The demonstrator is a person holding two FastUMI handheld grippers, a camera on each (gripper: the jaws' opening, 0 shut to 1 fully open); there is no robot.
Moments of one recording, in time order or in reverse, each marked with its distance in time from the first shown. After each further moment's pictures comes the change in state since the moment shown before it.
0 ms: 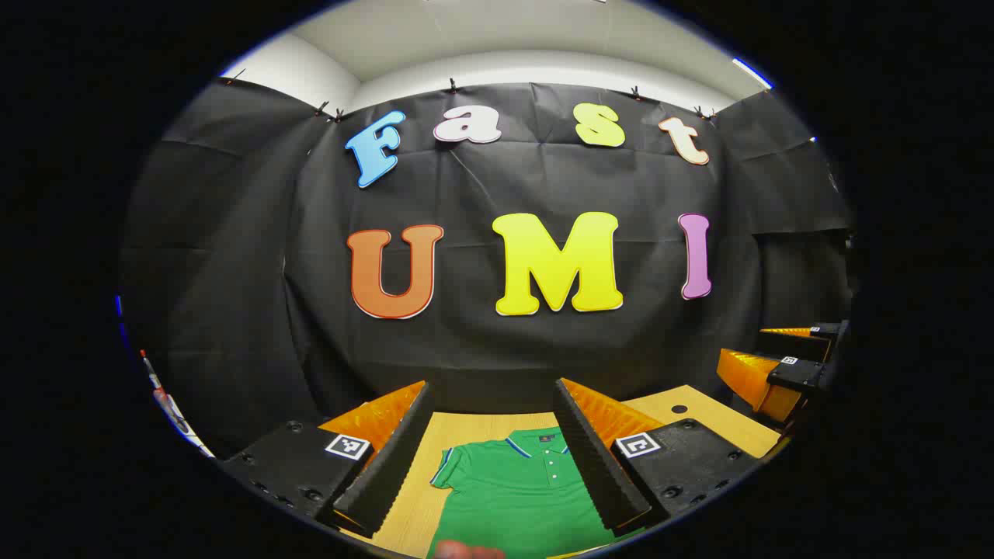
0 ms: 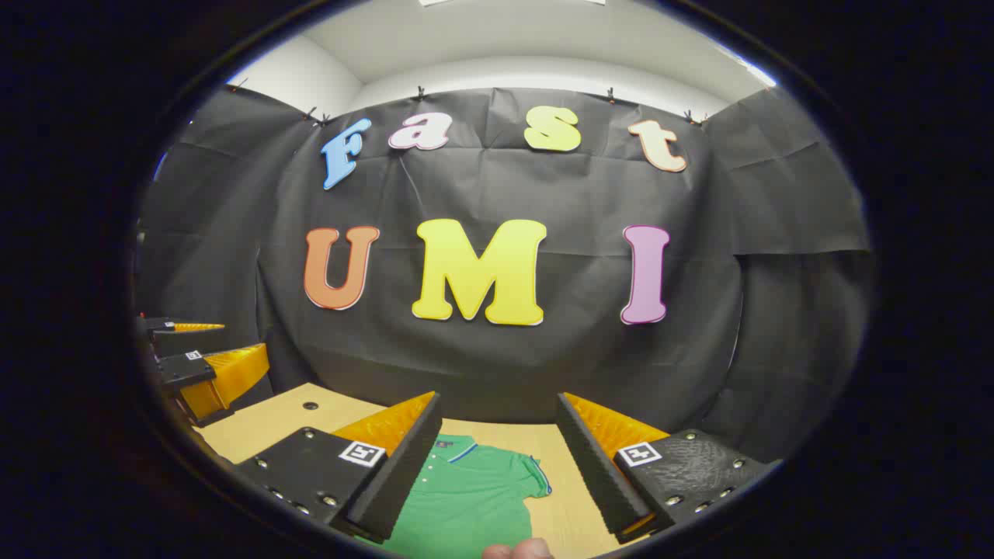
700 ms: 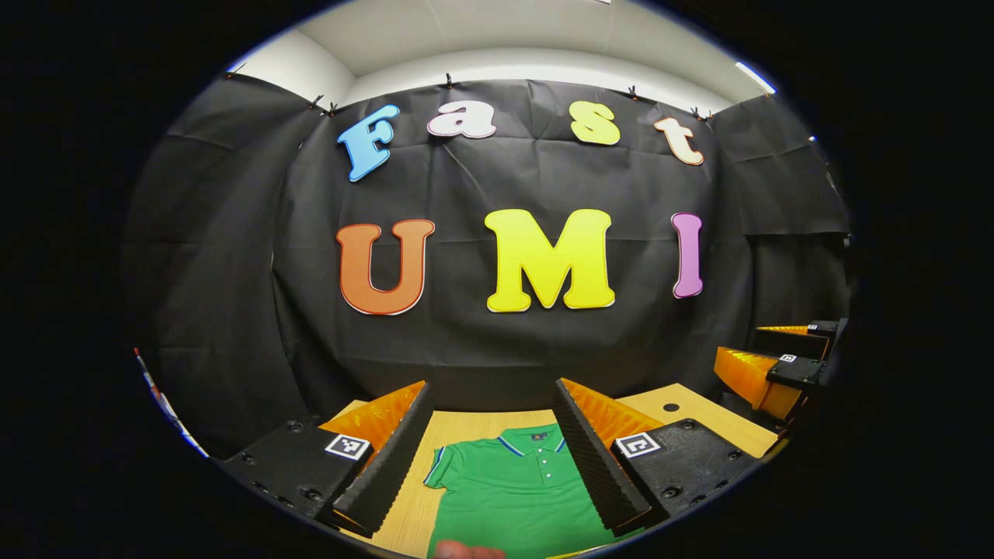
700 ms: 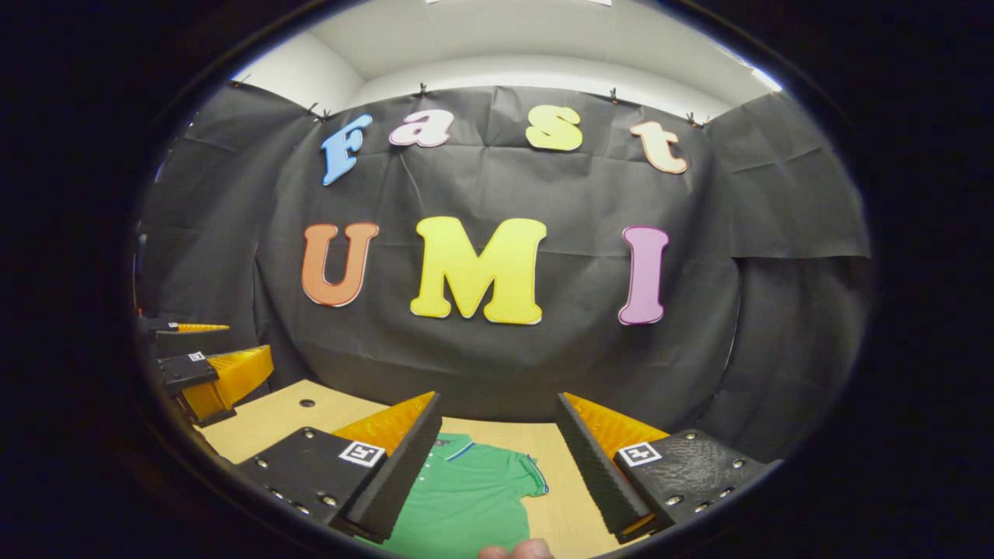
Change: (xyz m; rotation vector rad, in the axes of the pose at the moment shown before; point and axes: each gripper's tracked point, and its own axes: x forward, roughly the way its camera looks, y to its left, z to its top) left arm 0.006 0.003 -0.003 -0.006 0.013 -0.029; right arm 0.000 0.008 0.005 -0.005 0.014 -0.013
